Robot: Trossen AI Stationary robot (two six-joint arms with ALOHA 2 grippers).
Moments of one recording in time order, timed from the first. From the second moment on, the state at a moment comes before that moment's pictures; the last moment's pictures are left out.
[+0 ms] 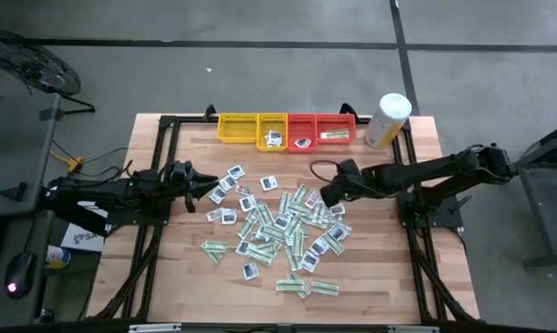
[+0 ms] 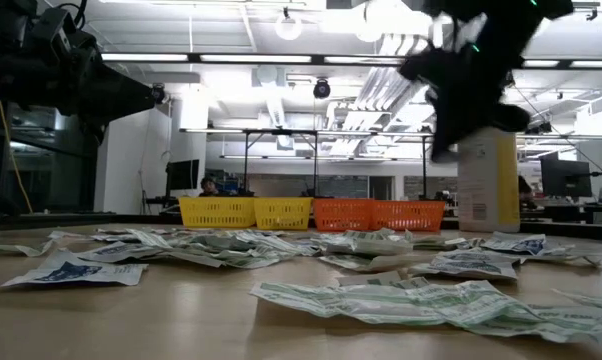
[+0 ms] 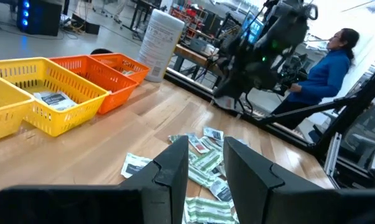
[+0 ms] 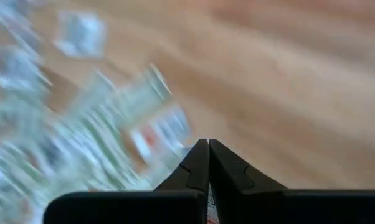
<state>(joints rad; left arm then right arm) -0.03 0.08 0.03 0.06 -0.27 -0.42 0.04 1.31 0.84 -0.60 0.40 1.10</state>
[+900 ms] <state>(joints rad) -0.03 0.50 0.21 0.43 -0.41 -0.34 -0.20 1.39 0.87 0.49 0.36 0.36</state>
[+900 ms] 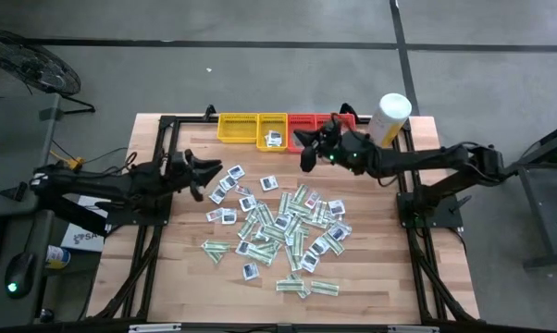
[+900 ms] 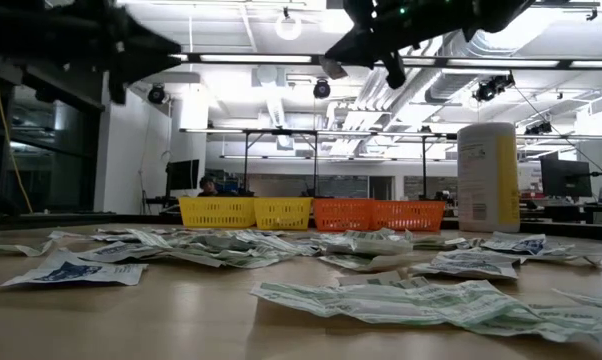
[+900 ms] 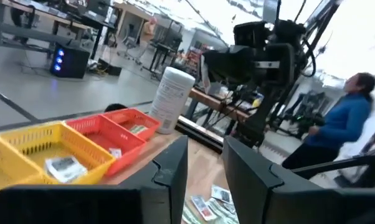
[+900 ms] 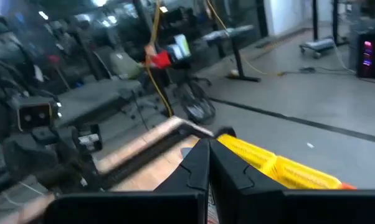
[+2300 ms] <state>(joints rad) 0.29 1.52 1.07 0.40 -0.06 -0.38 -0.37 1.40 0.87 0.69 -0.10 0.19</state>
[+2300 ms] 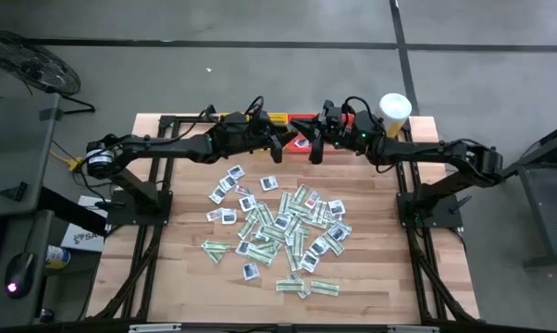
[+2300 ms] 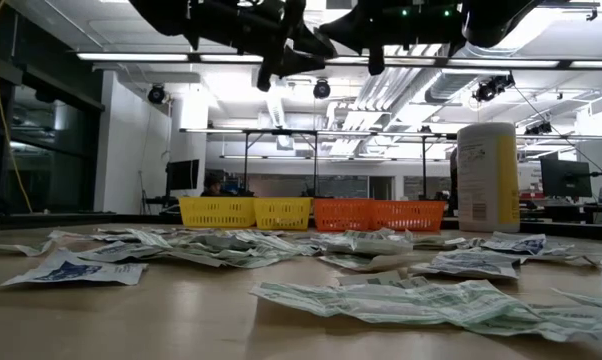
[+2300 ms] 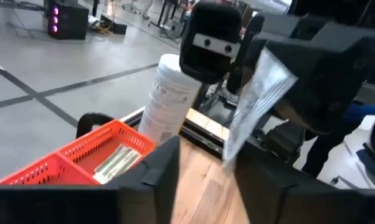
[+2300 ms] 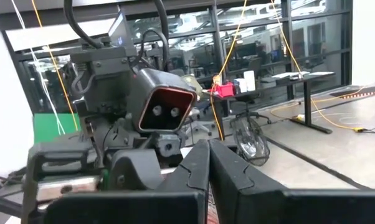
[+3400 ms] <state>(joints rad) 0.49 1.51 1.07 0.08 -0.06 -0.51 -0.55 1.30 0.87 0.55 -0.17 0.33</state>
